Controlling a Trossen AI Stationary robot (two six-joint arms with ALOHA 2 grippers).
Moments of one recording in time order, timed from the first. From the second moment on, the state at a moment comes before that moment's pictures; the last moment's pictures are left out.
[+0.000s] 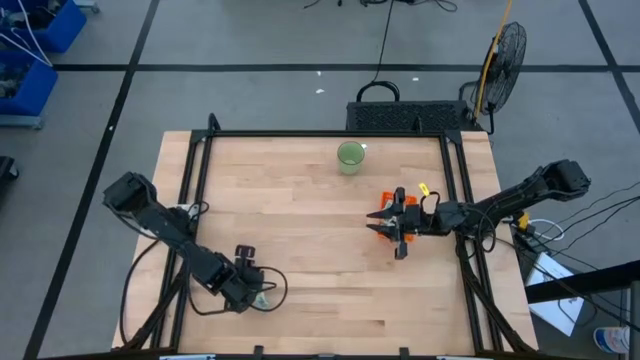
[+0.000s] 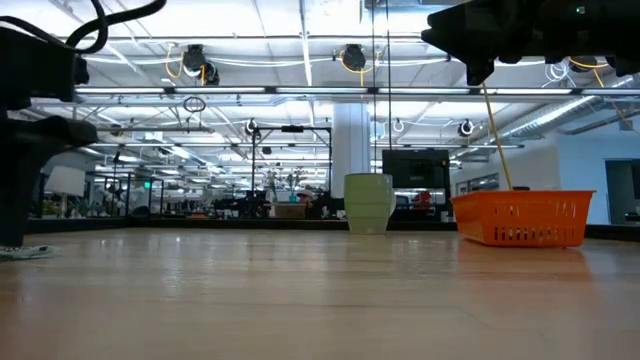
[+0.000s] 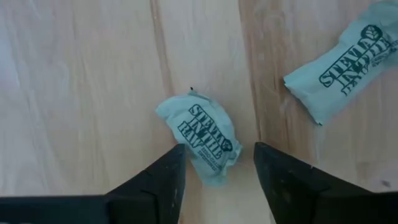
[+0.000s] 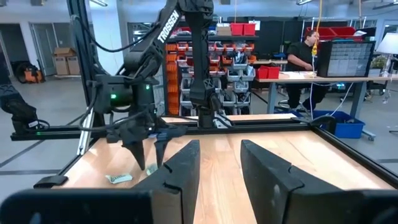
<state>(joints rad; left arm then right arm) -0.71 1.61 0.80 -0.59 -0.20 -0.53 0.26 1.07 0.29 0.84 0.31 0.01</state>
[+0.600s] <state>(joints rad) -0.69 1.60 0.79 -0.59 -0.34 -0.56 0.26 1.07 0.29 0.84 0.31 0.01</state>
